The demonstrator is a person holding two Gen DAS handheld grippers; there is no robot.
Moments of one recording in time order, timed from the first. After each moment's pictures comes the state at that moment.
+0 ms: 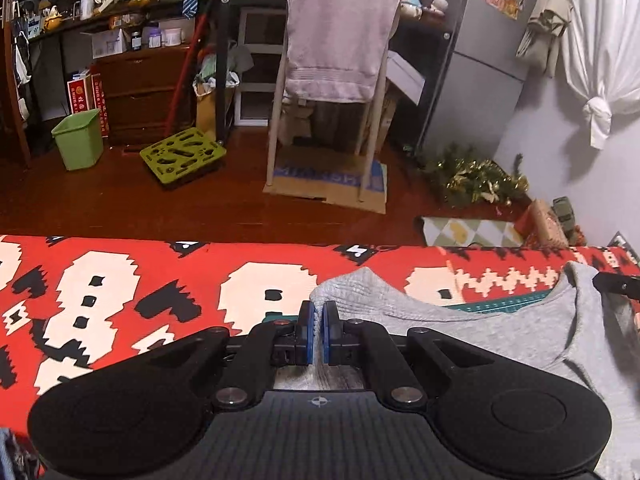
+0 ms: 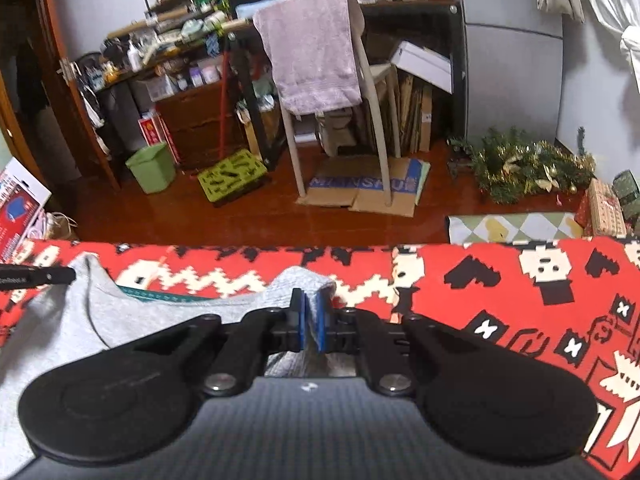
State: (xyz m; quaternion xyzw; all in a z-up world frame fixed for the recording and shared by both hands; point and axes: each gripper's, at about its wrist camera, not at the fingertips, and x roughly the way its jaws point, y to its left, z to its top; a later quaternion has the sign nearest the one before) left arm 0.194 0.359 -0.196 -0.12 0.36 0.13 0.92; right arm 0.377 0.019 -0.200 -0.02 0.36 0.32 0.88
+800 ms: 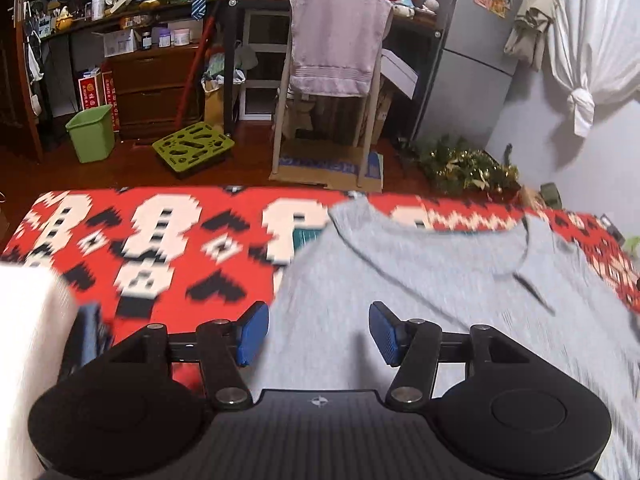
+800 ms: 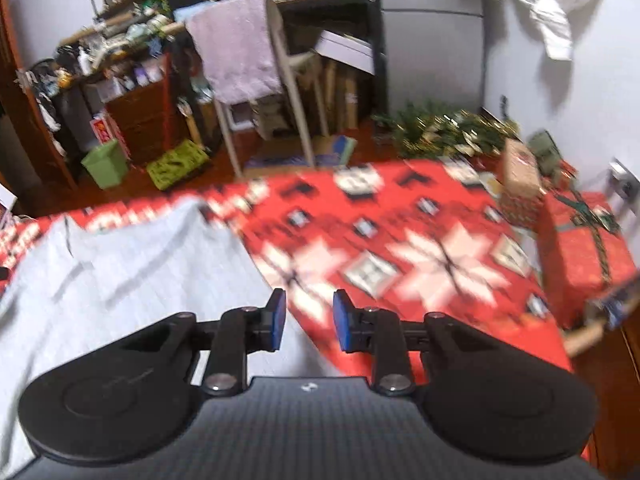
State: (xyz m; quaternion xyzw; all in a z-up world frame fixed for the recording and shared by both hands) left arm 0.080 0.336 -0.170 -0.12 0.36 0.12 0.92; right arm 0.300 -0.156 -0.177 -0.01 0.39 0.23 0.89
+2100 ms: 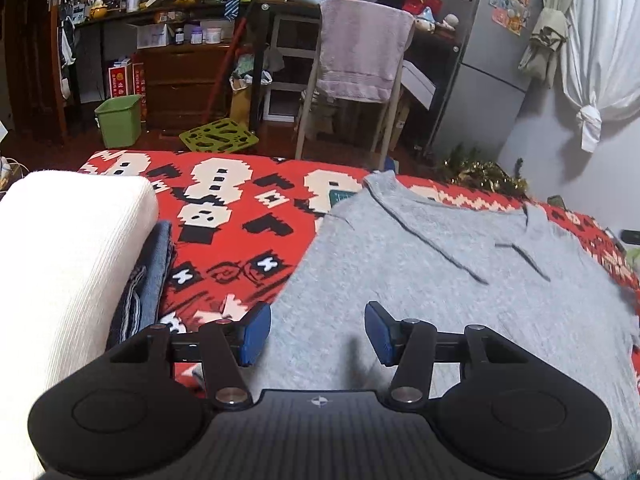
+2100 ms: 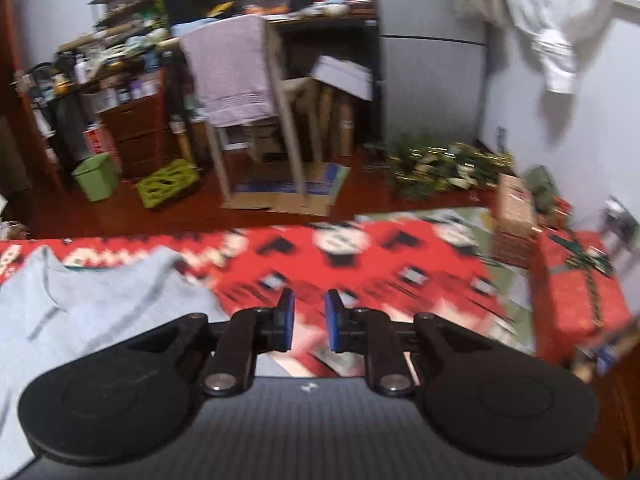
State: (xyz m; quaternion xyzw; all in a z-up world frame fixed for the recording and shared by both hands) left arm 0.009 0.336 -0.174 -0.14 0.34 0.15 0.92; right arm 0.363 -0.122 -0.153 -0.03 0.35 0.25 0.90
